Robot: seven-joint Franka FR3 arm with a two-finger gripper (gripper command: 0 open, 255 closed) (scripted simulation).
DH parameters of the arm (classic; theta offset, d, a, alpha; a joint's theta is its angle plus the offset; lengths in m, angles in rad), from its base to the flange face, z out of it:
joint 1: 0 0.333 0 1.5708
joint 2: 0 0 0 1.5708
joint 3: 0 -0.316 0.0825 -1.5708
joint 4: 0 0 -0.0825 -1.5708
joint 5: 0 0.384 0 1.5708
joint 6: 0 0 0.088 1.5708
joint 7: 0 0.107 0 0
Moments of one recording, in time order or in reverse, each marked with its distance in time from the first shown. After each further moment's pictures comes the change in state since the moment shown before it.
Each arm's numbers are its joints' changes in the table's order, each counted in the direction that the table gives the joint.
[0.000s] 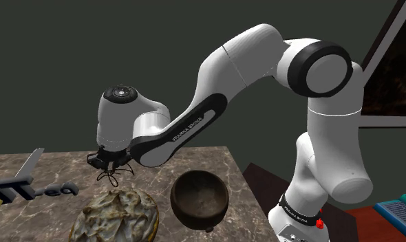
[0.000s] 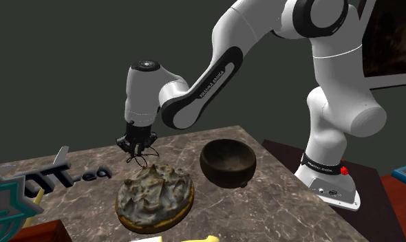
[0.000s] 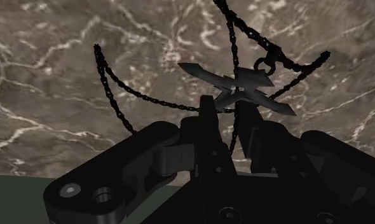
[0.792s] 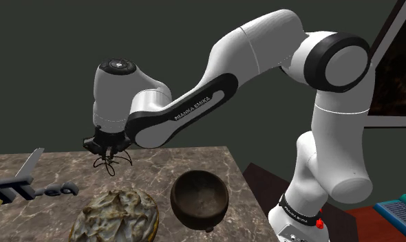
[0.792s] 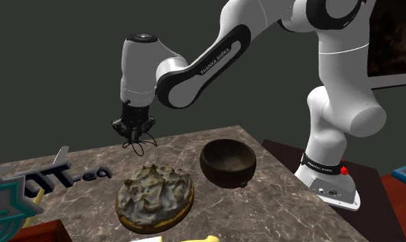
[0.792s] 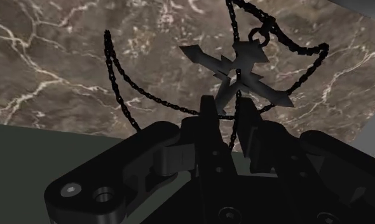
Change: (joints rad) arm -0.011 0.092 -0.026 0.035 0.053 -0.123 -0.059
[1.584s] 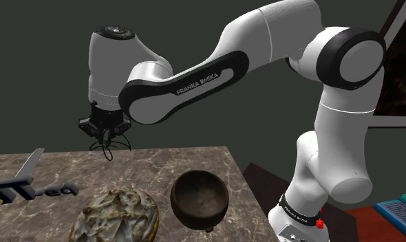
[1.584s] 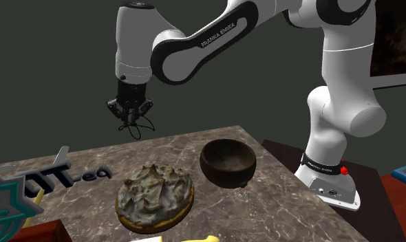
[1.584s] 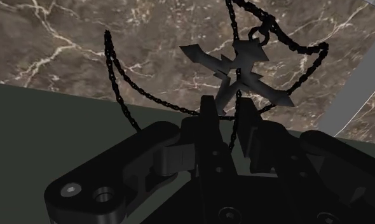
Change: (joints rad) arm -0.007 0.067 -0.015 0.073 0.046 -0.135 -0.057
